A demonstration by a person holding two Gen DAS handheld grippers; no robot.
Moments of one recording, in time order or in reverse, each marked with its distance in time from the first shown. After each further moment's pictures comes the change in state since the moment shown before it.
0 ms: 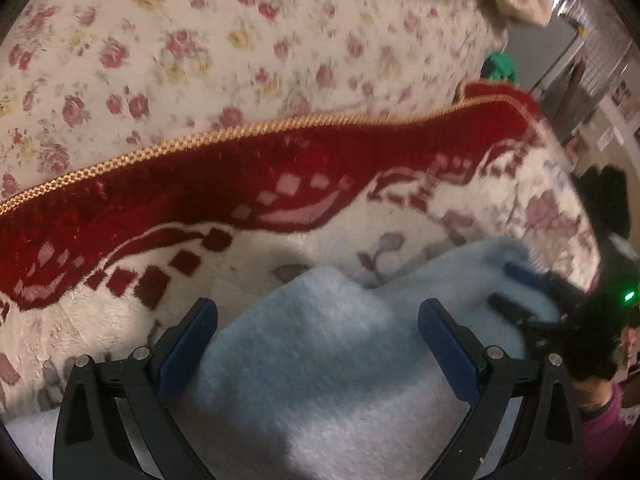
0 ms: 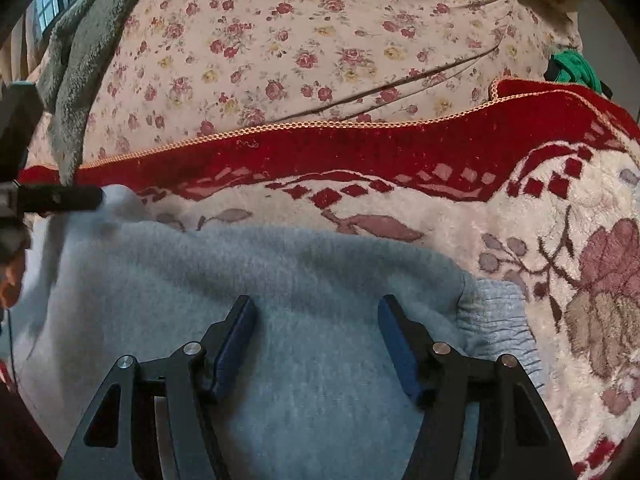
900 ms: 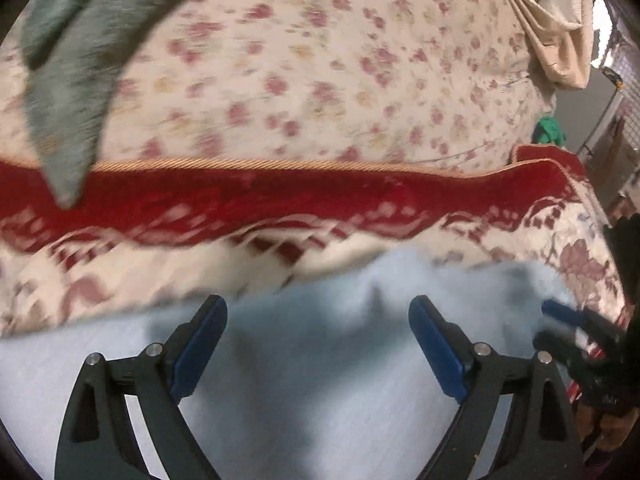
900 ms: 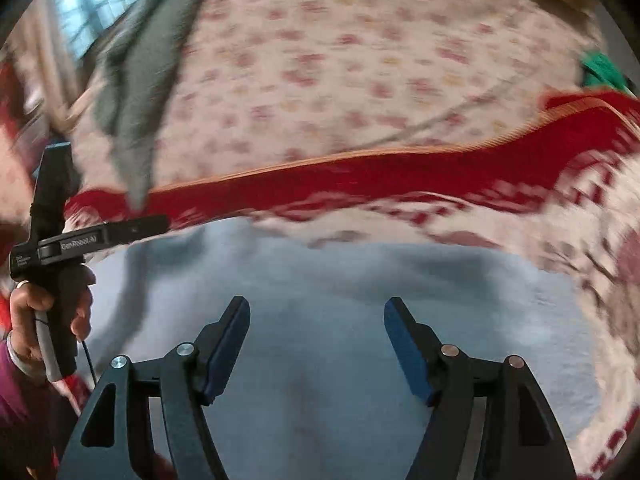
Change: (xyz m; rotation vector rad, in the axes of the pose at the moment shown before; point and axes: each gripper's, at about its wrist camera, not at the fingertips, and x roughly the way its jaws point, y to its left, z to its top) left arm -0.096 0.043 -0.074 -0.185 -0.226 0.228; right arm -0.043 0.088 0.018 -0.048 -0.041 0.197
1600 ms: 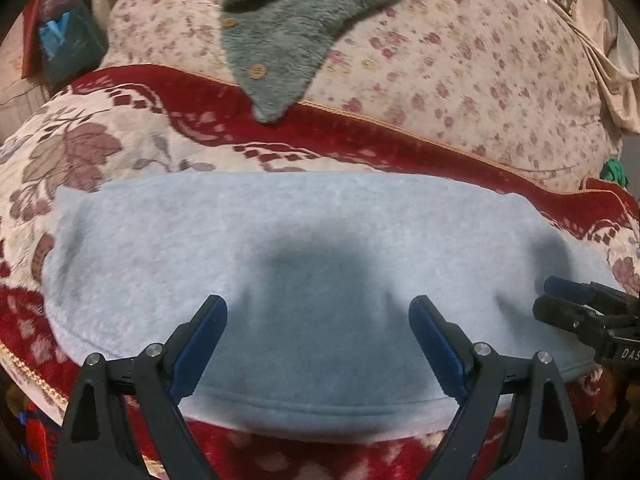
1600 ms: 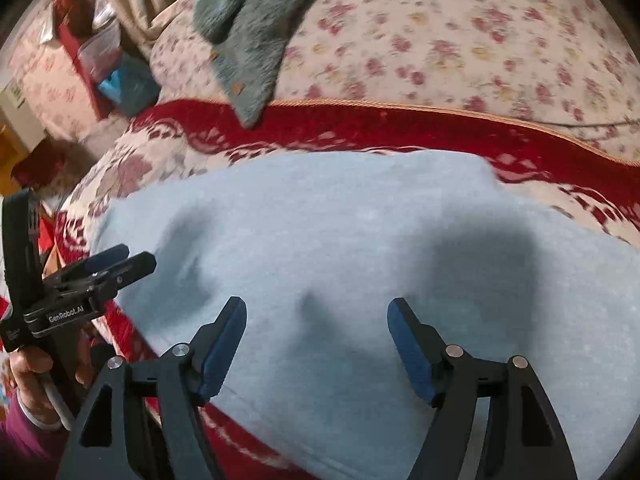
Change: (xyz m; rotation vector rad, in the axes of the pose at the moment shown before) left arm -0.104 0.114 -0.128 -0.216 -0.078 0.264; right arm 0.051 0.147 -0.025 -0.155 0.186 0.224
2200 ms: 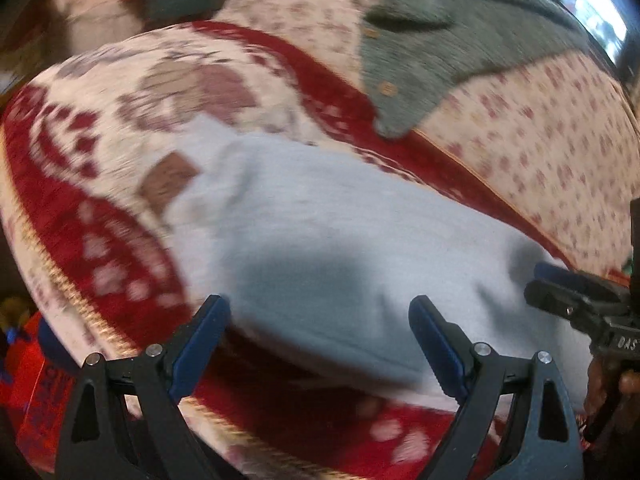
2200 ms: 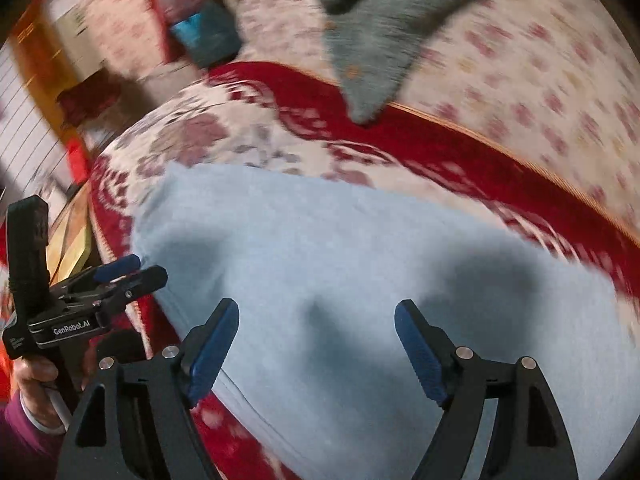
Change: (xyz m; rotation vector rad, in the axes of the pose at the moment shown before) left arm -0.038 0.113 -0.034 -0.332 -0.050 0.089; right arm 0.057 0.112 0.057 -0.316 0.058 0.131
